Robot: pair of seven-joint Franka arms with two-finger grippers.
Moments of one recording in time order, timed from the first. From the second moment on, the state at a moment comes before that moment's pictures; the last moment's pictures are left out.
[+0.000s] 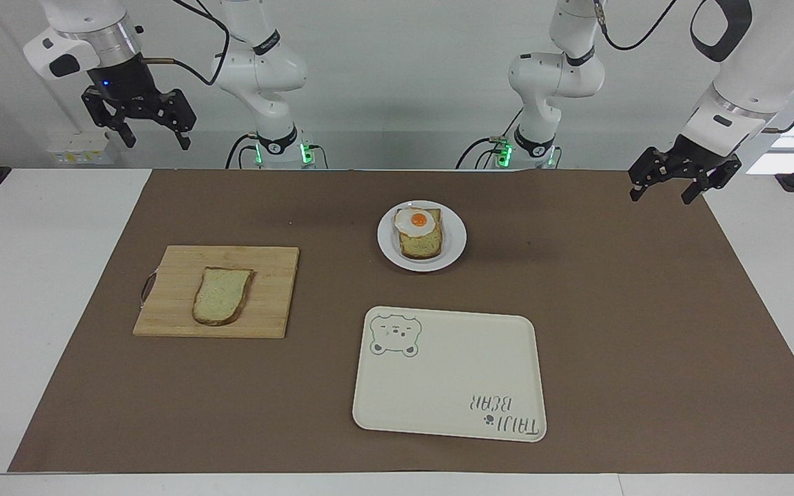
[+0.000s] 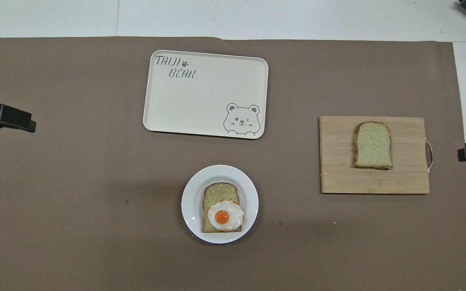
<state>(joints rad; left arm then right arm) -0.19 0.04 0.16 -1.51 -0.05 1.55 0.08 0.04 -0.12 -0.10 -1.57 -0.03 1.46 -0.01</state>
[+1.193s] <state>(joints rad) -0.19 0.04 0.16 -1.51 -0.05 1.55 0.08 0.04 -0.12 -0.10 -1.60 -0.03 1.50 -0.01</state>
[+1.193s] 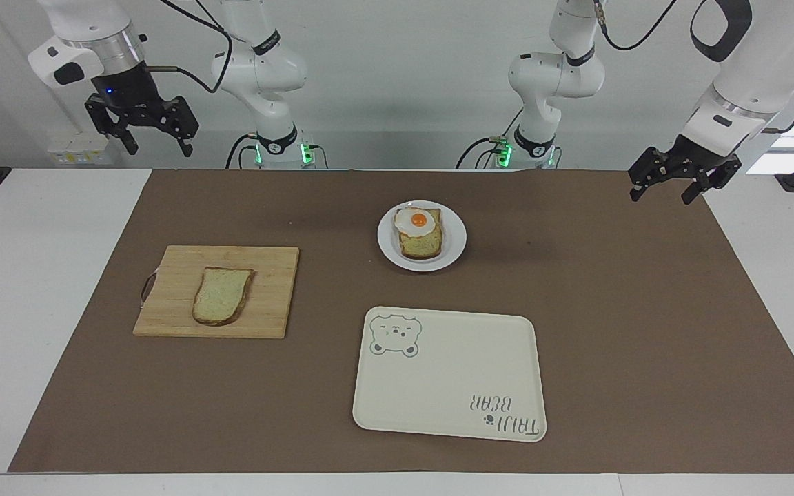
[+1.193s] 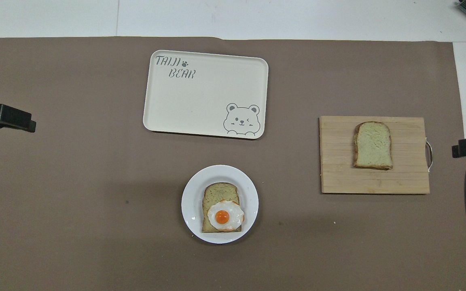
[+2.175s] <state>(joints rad) -0.19 0.04 0.16 -1.51 -0.05 1.55 0.08 0.01 -0.09 -0.10 -1.78 -0.02 1.70 -0.01</state>
